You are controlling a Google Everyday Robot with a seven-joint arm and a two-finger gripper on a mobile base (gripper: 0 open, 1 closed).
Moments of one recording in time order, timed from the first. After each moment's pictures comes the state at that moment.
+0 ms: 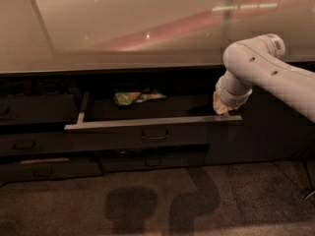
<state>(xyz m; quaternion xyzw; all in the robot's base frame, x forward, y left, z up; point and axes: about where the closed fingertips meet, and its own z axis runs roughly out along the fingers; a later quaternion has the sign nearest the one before) 0.631 -0.232 0.718 -0.83 0.54 -0.13 0.09</state>
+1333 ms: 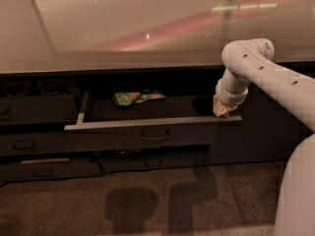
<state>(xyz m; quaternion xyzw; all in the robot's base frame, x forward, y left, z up) 0.655 -0.251 0.663 -0.83 0.56 -0.04 0.05</state>
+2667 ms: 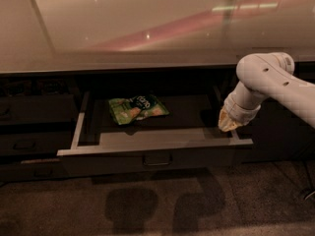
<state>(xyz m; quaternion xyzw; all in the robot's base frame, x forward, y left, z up) 0.591 -0.258 0.666 -0.86 0.51 -0.03 0.07</state>
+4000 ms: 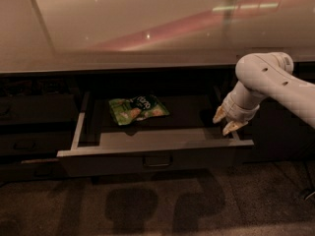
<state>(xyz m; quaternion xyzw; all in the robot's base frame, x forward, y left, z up) 0.591 -0.258 0.666 -0.86 0.51 -0.03 0.07</state>
